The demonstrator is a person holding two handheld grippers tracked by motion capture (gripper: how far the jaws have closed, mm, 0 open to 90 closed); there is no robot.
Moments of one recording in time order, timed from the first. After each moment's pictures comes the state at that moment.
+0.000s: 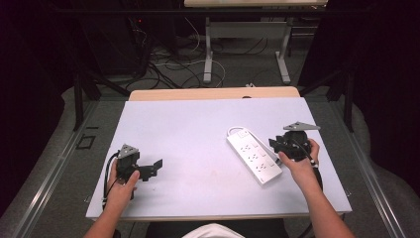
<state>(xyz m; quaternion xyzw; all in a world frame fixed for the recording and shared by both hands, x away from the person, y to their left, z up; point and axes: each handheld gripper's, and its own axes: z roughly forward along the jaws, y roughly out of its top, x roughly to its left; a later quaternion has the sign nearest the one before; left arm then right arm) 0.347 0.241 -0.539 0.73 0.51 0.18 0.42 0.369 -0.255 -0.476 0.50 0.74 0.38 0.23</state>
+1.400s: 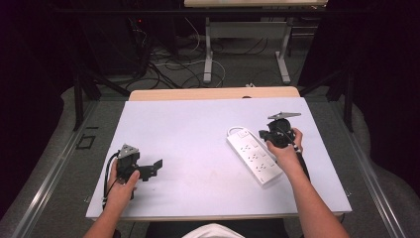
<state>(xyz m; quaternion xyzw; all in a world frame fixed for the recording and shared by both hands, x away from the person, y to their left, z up) 0.348 0.240 -0.540 0.73 0.51 0.18 0.43 0.415 -0.228 -0.484 0.50 0.76 0.37 0.19</state>
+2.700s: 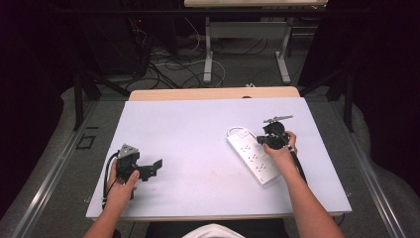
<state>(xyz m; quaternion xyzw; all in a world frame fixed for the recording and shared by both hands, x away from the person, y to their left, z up) 0.348 0.241 -0.540 0.73 0.51 0.18 0.43 0.434 -0.225 -0.520 0.53 0.76 0.34 0.16</state>
